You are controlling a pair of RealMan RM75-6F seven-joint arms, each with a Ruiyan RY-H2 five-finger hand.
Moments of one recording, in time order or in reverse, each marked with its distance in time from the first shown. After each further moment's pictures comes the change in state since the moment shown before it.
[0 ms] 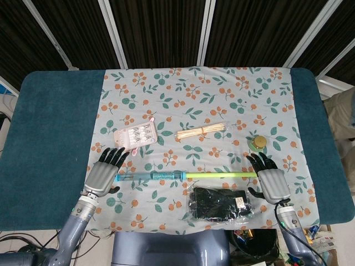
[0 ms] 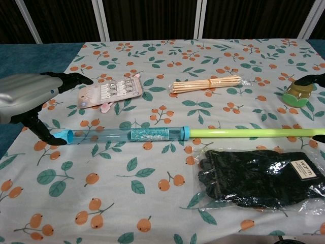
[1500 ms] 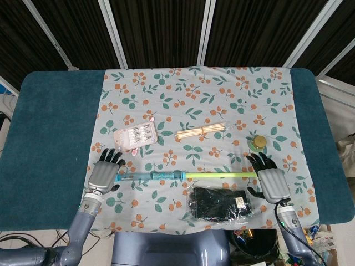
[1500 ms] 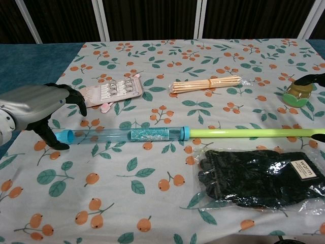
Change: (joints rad) left arm -0.029 -0.098 -0.041 0.075 -0.172 0.003 0.128; right arm 0.000 0.001 0.005 -0.007 0.007 -0.001 0.014
